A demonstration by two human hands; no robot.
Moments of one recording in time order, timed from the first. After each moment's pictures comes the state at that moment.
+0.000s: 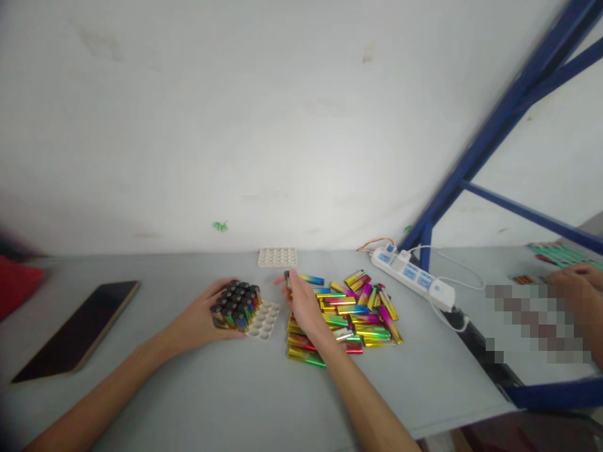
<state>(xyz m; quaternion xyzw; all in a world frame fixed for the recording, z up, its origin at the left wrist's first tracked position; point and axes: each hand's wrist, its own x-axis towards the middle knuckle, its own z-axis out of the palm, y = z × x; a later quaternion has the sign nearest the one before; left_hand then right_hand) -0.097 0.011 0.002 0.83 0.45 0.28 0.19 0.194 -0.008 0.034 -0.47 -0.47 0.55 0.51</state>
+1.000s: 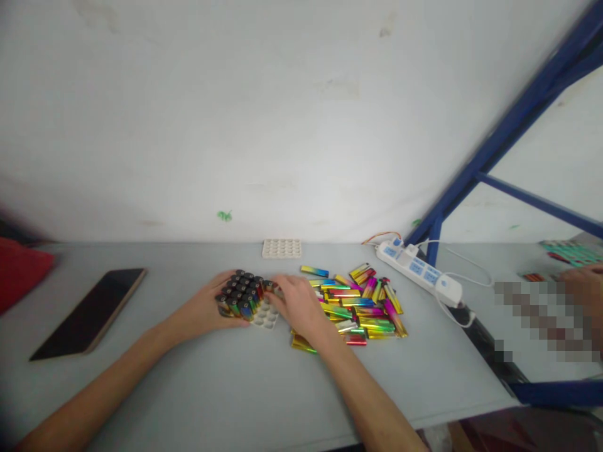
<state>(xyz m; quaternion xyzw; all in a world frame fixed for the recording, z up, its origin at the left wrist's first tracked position) -0.095 0.010 0.005 0.85 0.43 0.25 0.17 0.197 -0.027 0.036 -0.50 -0.81 0.14 0.27</state>
